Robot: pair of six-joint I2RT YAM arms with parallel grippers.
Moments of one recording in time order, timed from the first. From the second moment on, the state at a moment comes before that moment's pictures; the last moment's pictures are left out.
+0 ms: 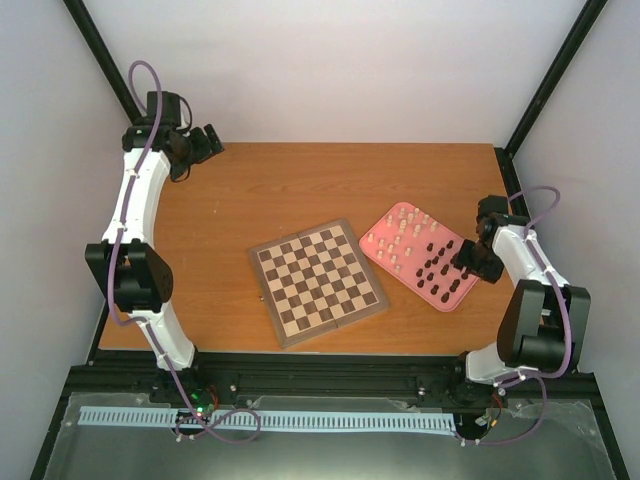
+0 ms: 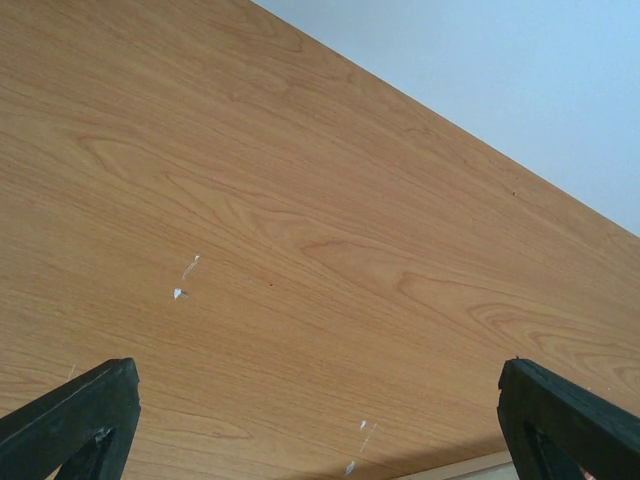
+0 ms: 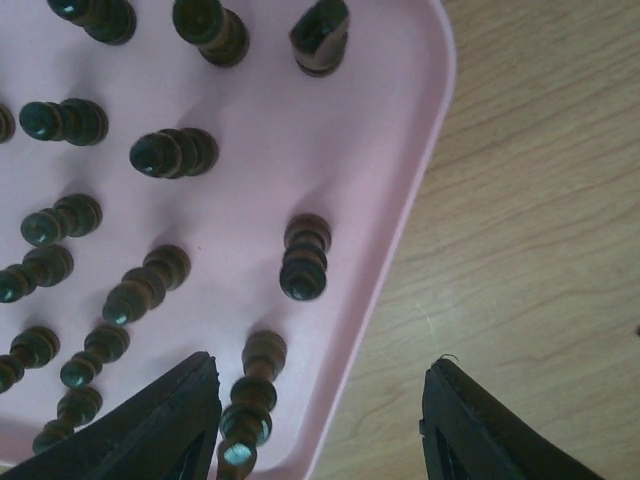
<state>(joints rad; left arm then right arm) 0.03 1.83 1.95 -0.98 0.10 -0.49 -0.15 1.46 1.00 -0.95 0.07 0.31</state>
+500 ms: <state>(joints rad) 0.02 1.86 1.96 -0.99 0.10 -0.49 -0.17 1.54 1.00 -0.85 0.03 0.29</state>
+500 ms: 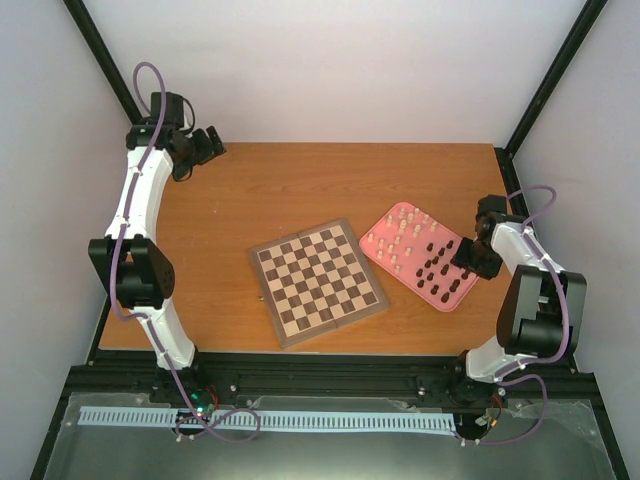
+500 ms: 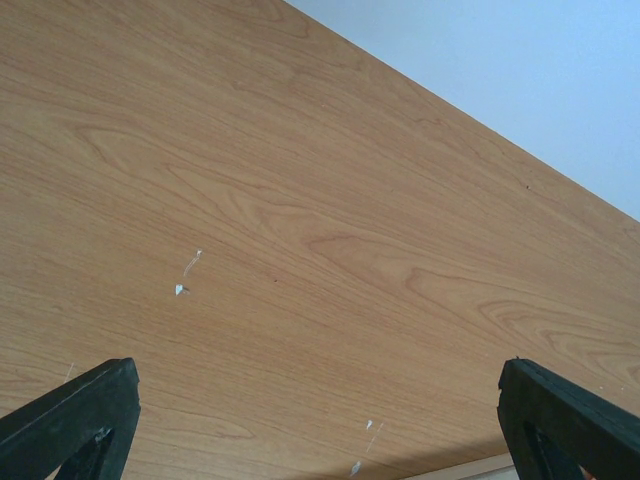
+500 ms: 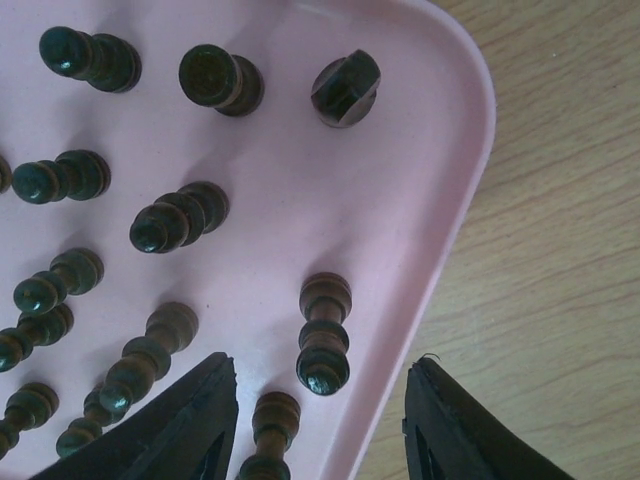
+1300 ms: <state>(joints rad) 0.02 1.88 1.97 -0.99 0.10 -0.49 -0.17 1.61 1.00 -0.81 0.04 0.29</state>
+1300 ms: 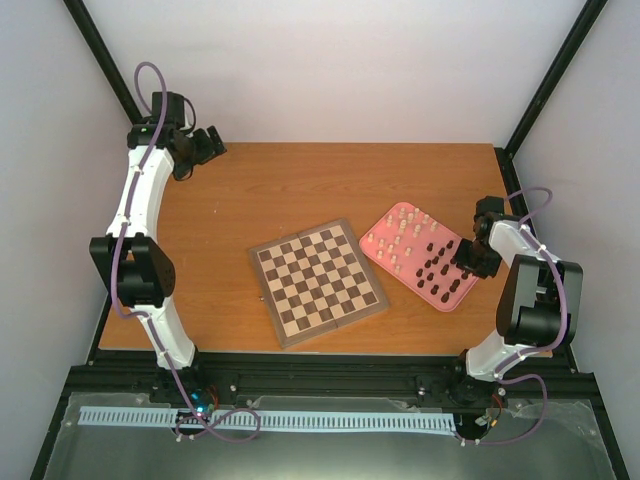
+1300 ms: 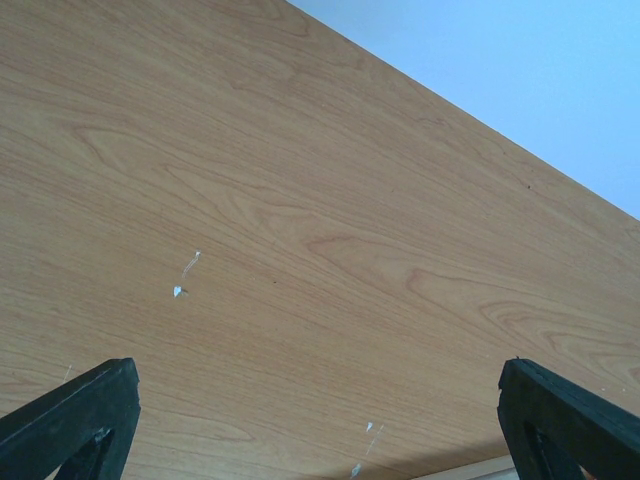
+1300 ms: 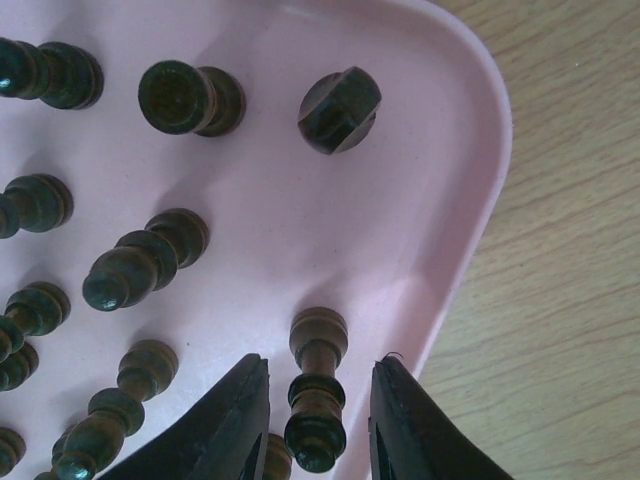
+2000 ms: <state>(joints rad) 0.02 1.88 1.97 -0.99 0.10 -0.49 -0.18 1.63 1.00 -0.79 0.05 0.29</state>
